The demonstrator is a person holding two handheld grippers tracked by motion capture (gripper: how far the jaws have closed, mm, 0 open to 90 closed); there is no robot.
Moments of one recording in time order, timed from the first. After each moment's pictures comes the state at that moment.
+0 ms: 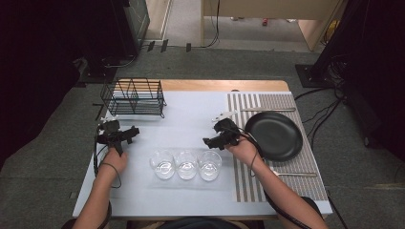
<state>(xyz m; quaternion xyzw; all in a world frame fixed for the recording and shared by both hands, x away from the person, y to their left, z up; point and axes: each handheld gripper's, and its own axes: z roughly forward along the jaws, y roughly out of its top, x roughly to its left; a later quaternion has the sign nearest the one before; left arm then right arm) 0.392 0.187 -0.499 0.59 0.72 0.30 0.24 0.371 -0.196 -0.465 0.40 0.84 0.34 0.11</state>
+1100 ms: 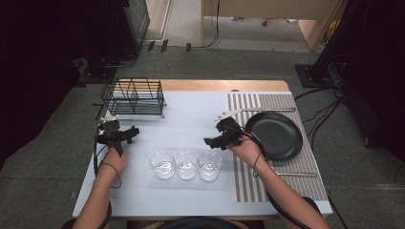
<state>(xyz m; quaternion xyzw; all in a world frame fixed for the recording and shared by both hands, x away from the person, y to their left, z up) 0.392 0.187 -0.499 0.59 0.72 0.30 0.24 0.364 -0.202 -0.451 0.40 0.84 0.35 0.10</state>
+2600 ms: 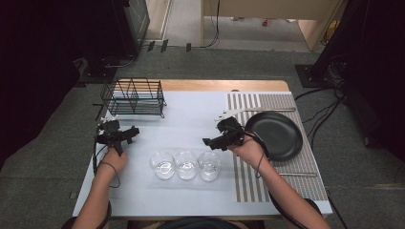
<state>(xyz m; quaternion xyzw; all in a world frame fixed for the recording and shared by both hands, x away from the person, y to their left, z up) 0.393 0.187 -0.498 0.59 0.72 0.29 0.24 0.350 -0.202 -0.427 0.38 0.84 0.37 0.09</state>
